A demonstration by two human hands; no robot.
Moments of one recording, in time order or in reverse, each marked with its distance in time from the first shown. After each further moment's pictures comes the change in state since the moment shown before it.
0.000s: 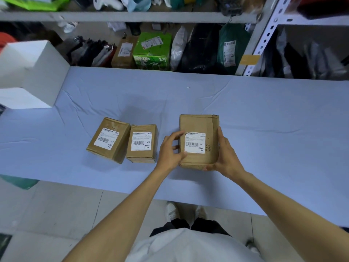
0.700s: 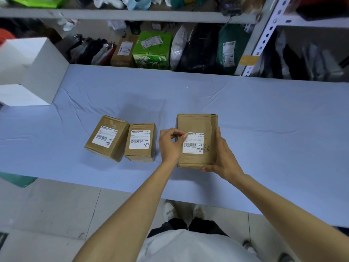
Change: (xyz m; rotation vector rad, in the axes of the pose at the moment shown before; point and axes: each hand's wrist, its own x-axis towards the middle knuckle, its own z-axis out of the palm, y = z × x) left_hand 0.015 0.015 0.020 0.011 0.342 -0.005; right_hand -0.009 0.000 0.000 -0.110 0.009 -0.092
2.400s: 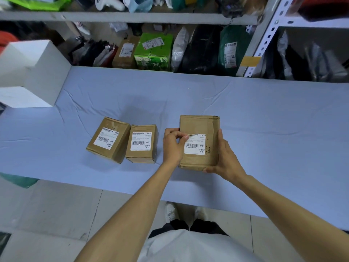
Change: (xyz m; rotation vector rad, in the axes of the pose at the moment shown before) left_hand 0.005 0.003 0.002 0.092 -0.104 0.005; right_hand 0.003 -0.001 -0.004 0.035 -0.044 0.048
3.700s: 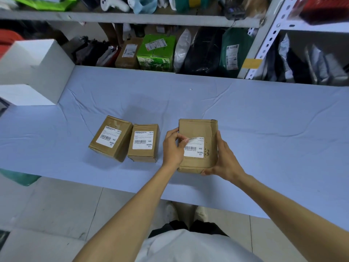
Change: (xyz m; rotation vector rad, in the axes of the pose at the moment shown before) left_hand -0.003 -0.017 -0.001 -0.087 0.011 0.031; right_hand 0.002 -0.005 0.003 0.019 -0.040 0.041
